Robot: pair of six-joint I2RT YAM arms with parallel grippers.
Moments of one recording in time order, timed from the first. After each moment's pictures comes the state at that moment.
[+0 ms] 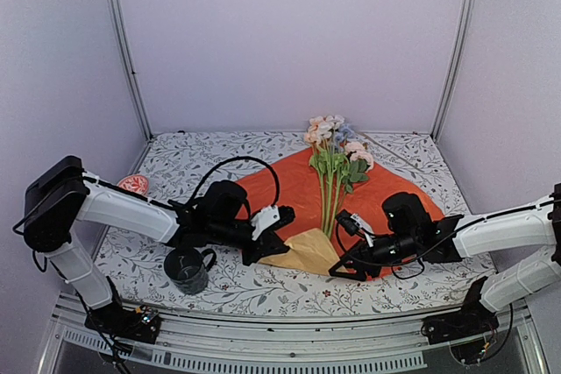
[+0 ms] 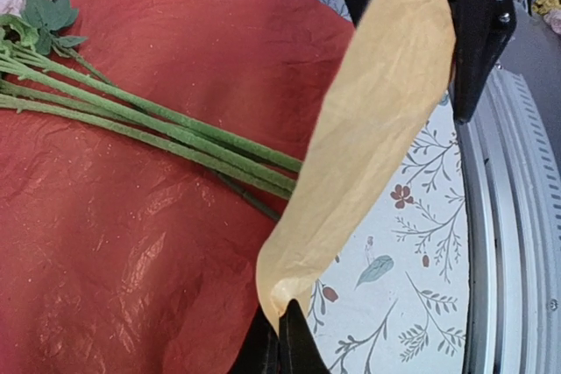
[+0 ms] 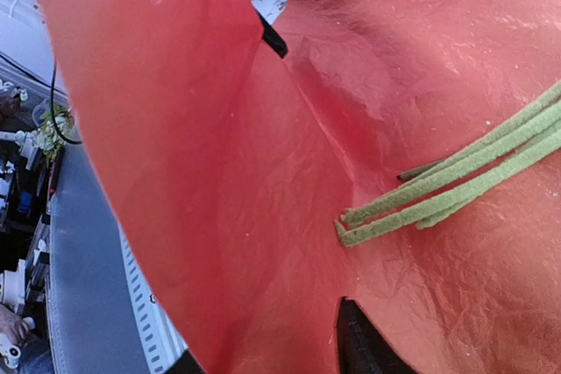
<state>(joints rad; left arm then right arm) -0.93 1.66 0.76 0.25 0.41 0.21 0.85 1.31 0.48 0.13 -0.57 0.33</state>
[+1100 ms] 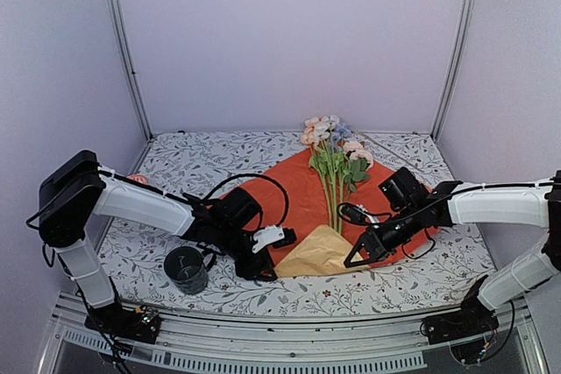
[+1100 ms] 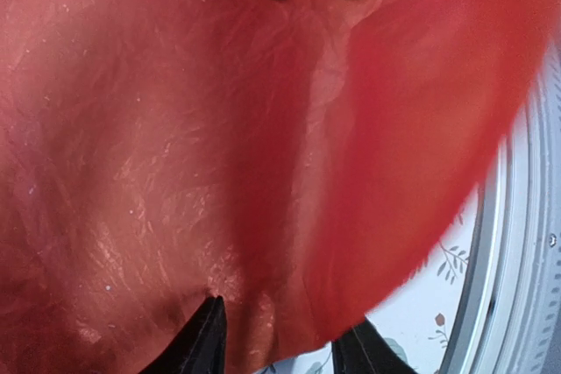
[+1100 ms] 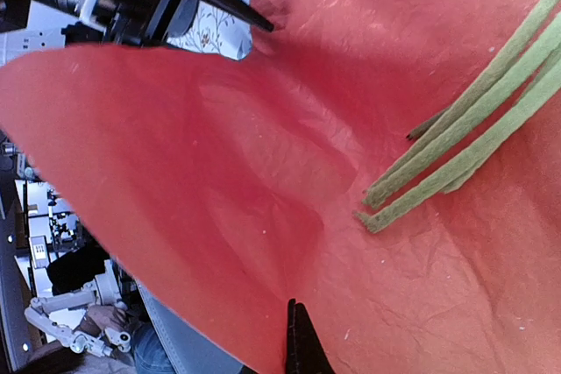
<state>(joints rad) -0.95 1.77 0.90 -0.19 0.42 0.22 0.70 1.39 0.73 -0.43 -0.77 0.34</state>
